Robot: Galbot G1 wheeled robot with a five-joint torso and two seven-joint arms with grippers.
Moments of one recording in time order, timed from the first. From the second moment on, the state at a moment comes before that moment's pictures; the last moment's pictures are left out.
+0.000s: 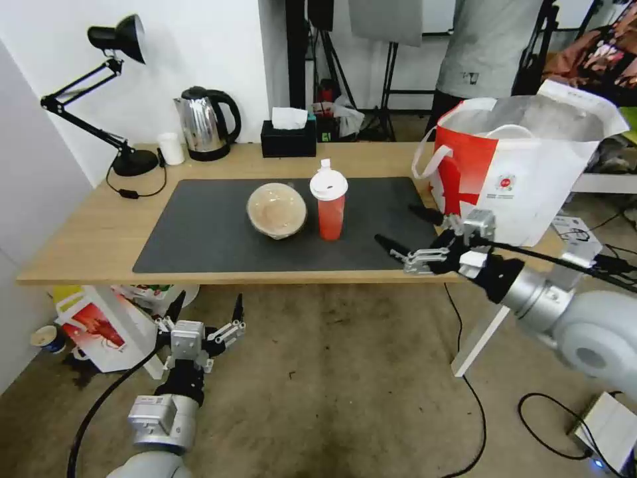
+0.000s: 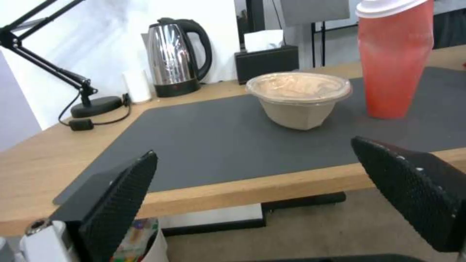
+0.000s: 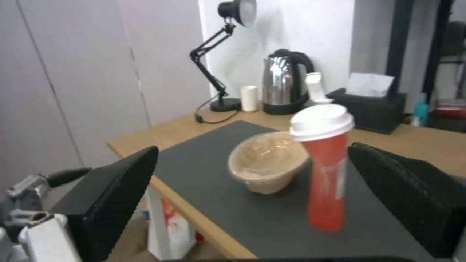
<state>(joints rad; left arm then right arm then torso) 1.80 -1.50 -0.55 -2.30 0.00 0.00 0.00 -1.16 0.42 0.33 2.22 1.13 -0.04 -0.19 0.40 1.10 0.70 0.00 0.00</state>
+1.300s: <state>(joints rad) 1.80 -1.50 -0.55 -2.30 0.00 0.00 0.00 -0.86 0.47 0.06 2.11 1.20 -0.06 -0.17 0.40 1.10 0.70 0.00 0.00</state>
